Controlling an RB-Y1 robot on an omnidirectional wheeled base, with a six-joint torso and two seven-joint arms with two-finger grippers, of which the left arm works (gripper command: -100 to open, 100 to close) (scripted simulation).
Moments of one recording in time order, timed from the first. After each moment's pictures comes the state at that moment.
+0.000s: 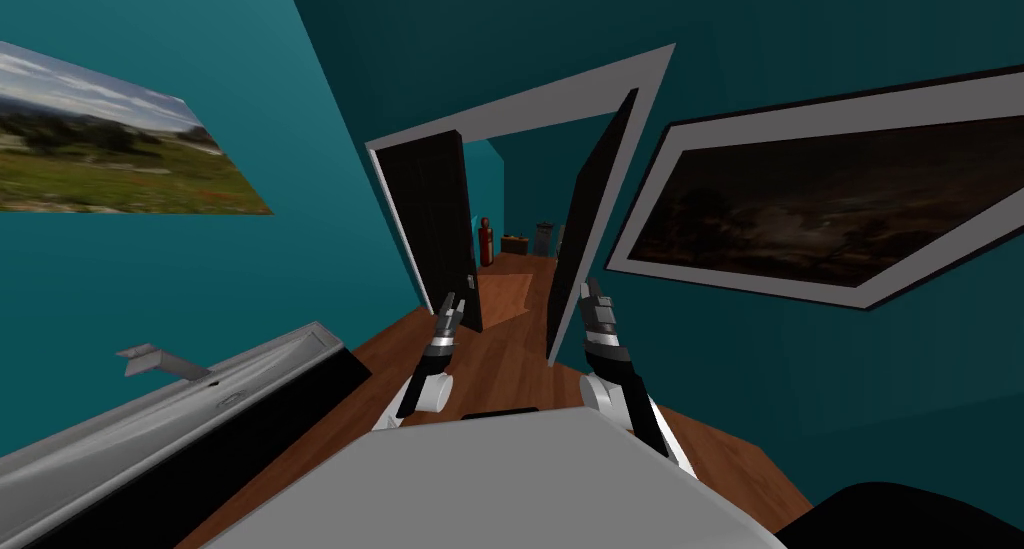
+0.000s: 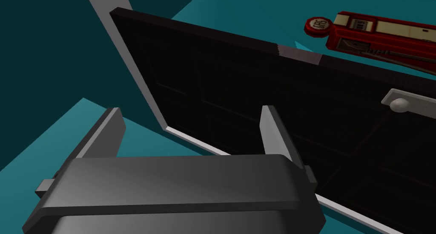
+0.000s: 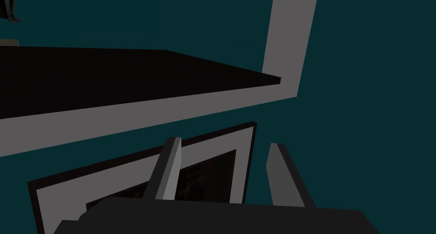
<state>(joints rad) 0.21 0.10 -0.19 -1.67 0.12 -0.65 -0.01</state>
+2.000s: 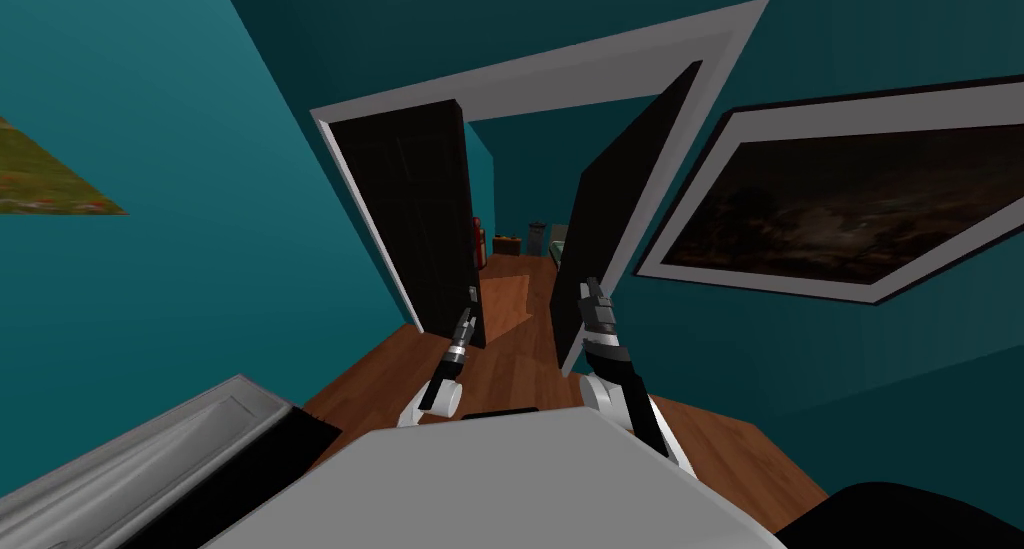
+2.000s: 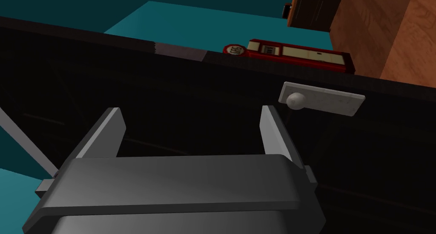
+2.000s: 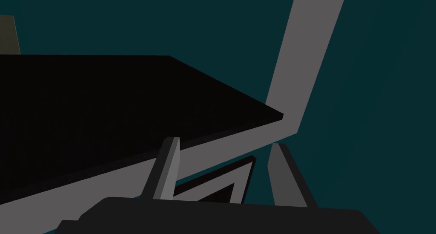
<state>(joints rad) 0.04 0.13 -0.30 -1.19 0.25 -0.72 -0.05</state>
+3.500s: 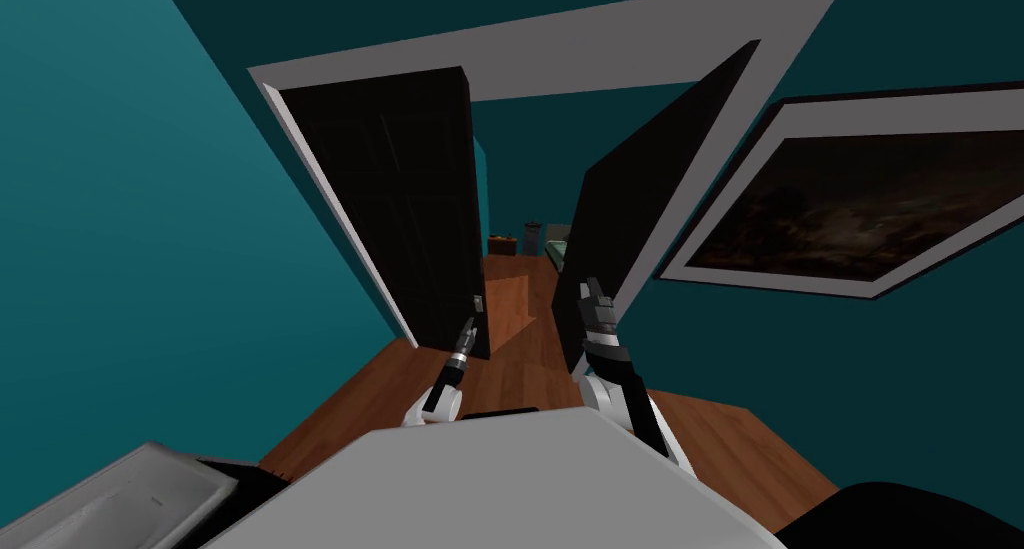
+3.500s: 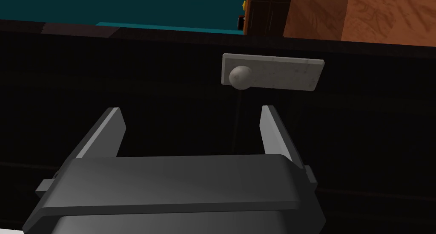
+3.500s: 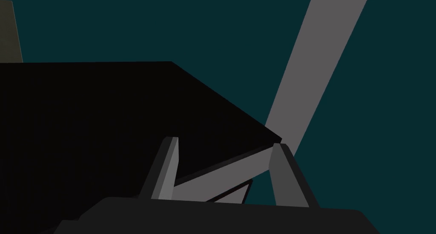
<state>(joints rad) -0.07 0.13 -0.36 -0.88 0.33 -0.76 -0.07</state>
